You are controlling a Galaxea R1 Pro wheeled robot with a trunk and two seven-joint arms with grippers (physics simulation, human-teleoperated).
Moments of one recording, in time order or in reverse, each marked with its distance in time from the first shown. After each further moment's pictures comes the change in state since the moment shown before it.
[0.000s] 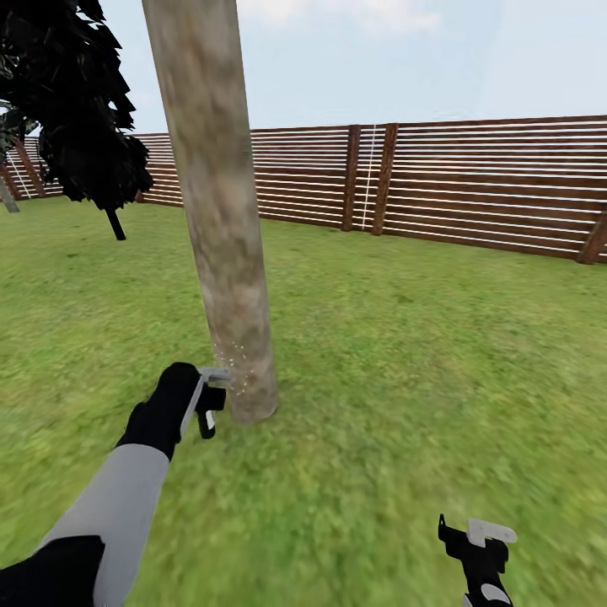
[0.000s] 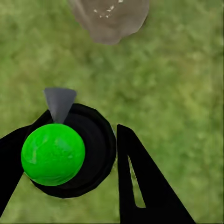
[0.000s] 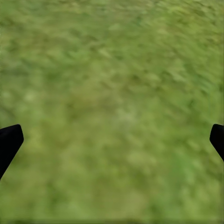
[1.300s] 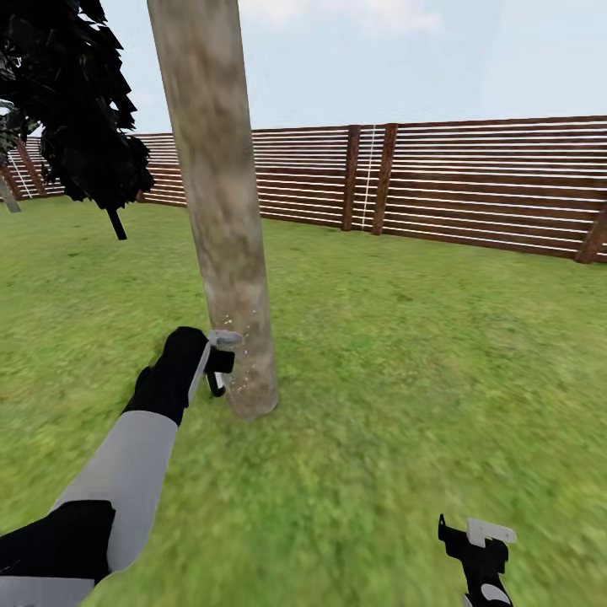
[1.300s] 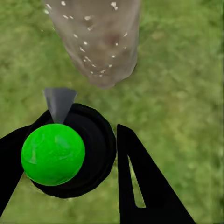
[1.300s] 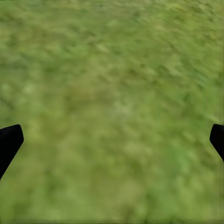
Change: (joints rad) left arm -0.124 -0.027 -0.041 -0.039 -0.005 0.008 -0.005; right arm 0.000 0.000 0.000 0.000 0.000 0.000 0.000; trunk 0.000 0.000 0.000
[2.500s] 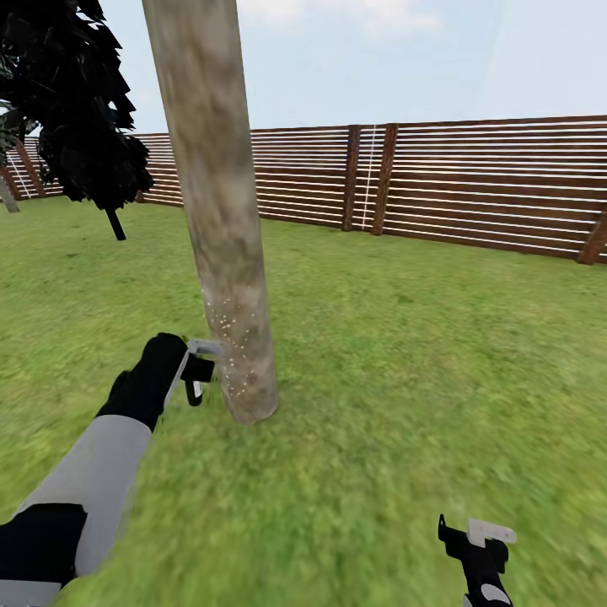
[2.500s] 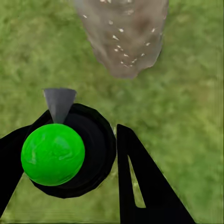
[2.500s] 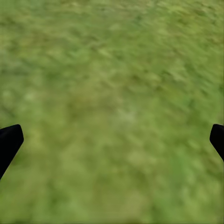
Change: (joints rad) left arm 0.015 0.124 -0.068 0.026 -0.014 0.003 -0.093; right arm 0.000 0.000 0.000 0.001 0.001 -0.001 0.000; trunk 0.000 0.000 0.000
